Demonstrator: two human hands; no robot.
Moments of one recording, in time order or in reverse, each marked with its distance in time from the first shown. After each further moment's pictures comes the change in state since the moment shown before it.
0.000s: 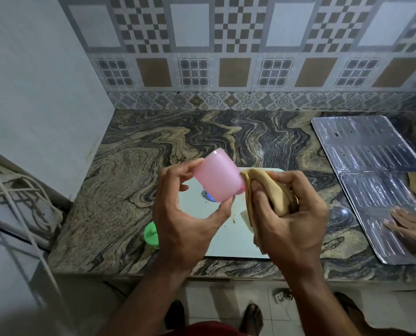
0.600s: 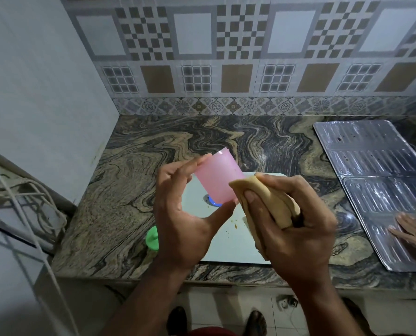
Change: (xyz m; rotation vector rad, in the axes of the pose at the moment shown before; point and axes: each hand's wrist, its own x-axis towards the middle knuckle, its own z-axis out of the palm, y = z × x) left_hand 0.013 0.003 0.000 -0.087 -0.030 0.063; right_hand 0.004 -0.012 -0.007 0.009 -0.073 -0.284
